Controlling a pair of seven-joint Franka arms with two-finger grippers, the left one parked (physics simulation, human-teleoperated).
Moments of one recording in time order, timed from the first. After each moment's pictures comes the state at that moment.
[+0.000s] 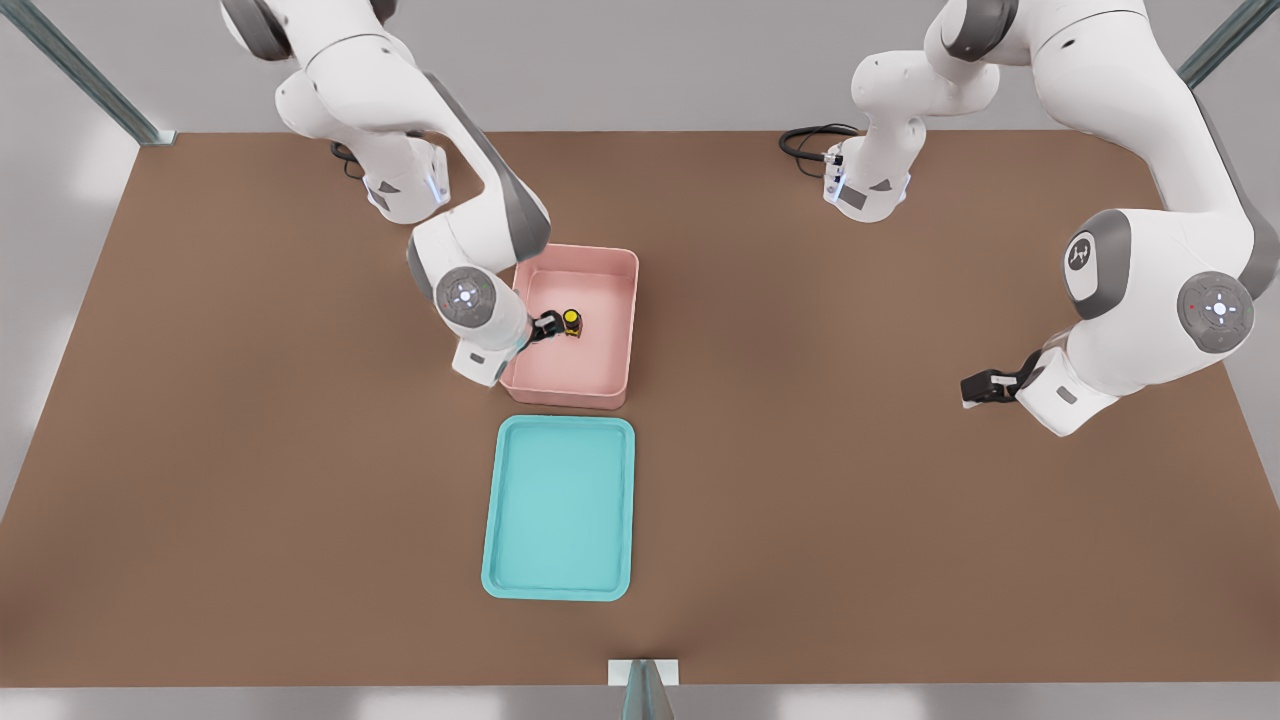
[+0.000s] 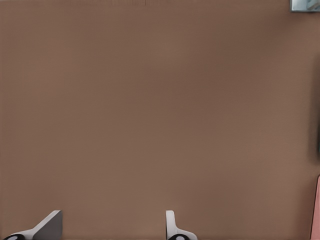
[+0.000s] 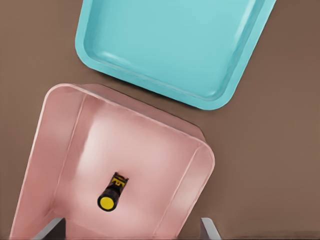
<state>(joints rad) 0.70 0.24 -0.12 -1.86 0.21 1.89 0.18</state>
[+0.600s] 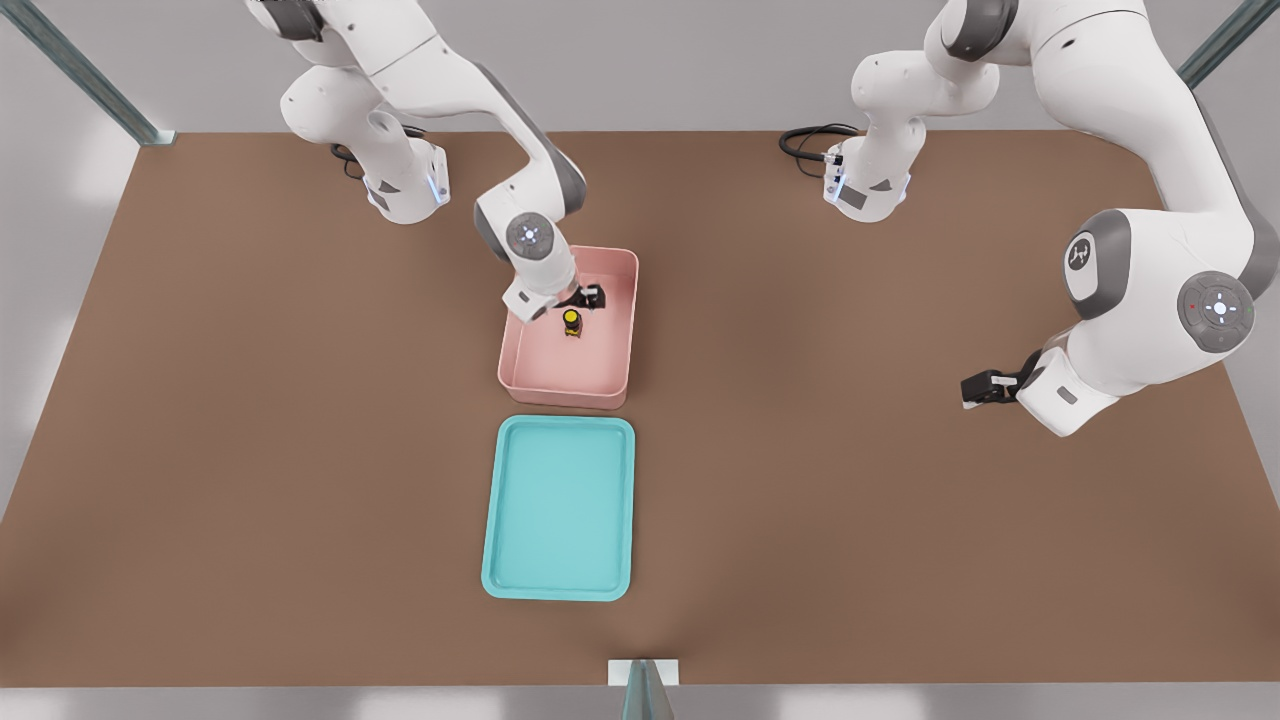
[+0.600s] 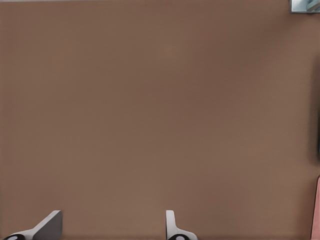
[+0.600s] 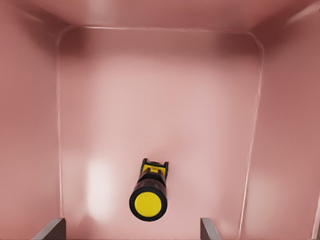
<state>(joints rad) 0.89 0.22 -0.09 -2.25 0.24 2.41 0.66</state>
